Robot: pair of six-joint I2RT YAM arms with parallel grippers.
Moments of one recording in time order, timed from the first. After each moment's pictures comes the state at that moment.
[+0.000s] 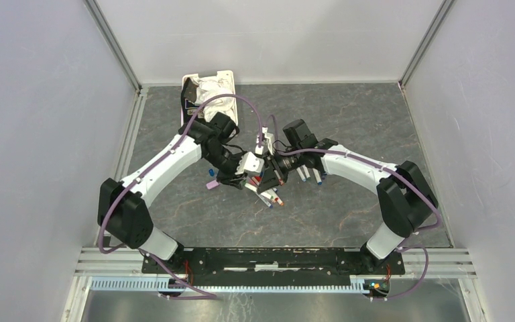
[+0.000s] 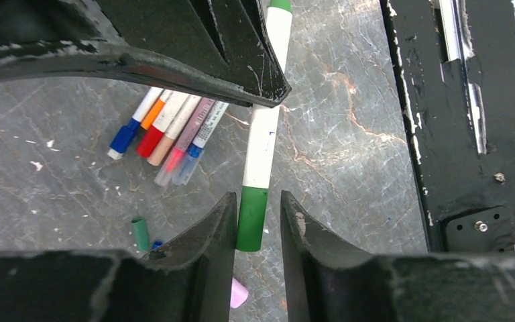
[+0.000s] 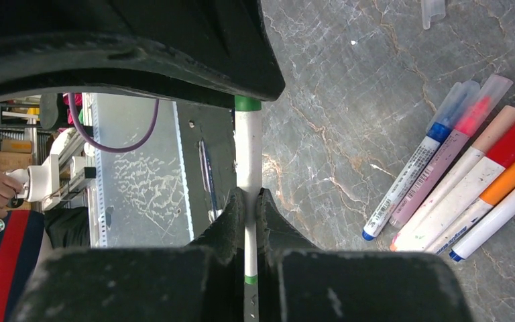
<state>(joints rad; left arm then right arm) -0.55 1.51 1.30 -1.14 0.68 1.23 0.66 1.65 1.10 -0.29 -0.95 0.10</state>
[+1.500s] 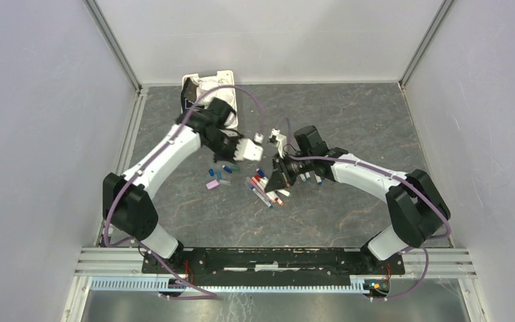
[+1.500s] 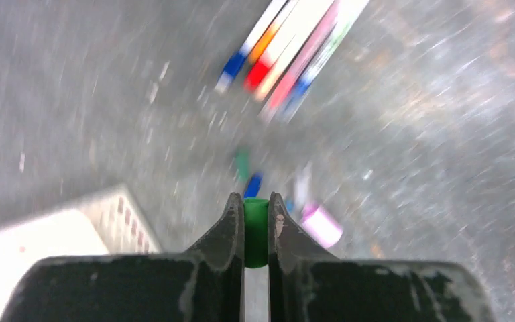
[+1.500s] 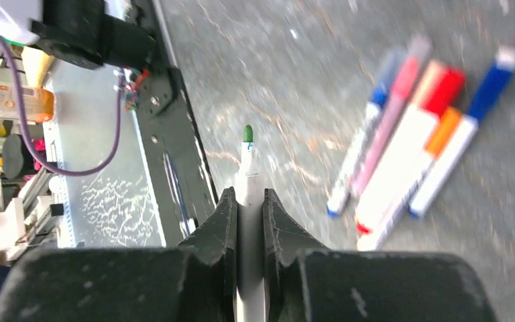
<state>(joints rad) -0.56 1.58 1.41 -1.08 0.49 1.31 0.64 1.57 0.96 -0.10 -0.83 0.18</state>
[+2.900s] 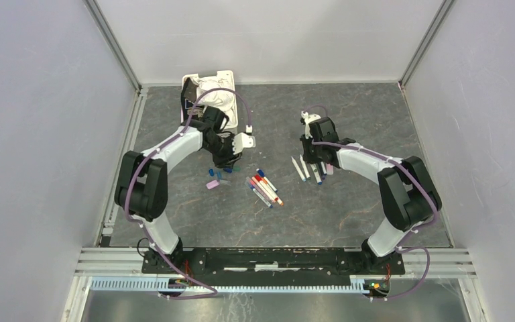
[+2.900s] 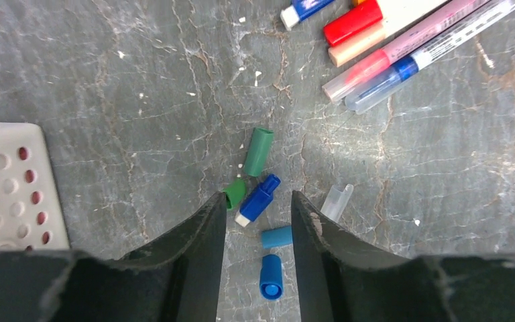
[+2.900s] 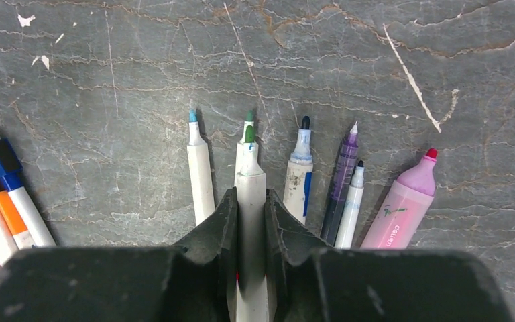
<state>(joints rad) -0.35 1.76 1.23 -0.71 0.46 1.04 0.44 1.67 0.99 -0.19 0.03 0.13</state>
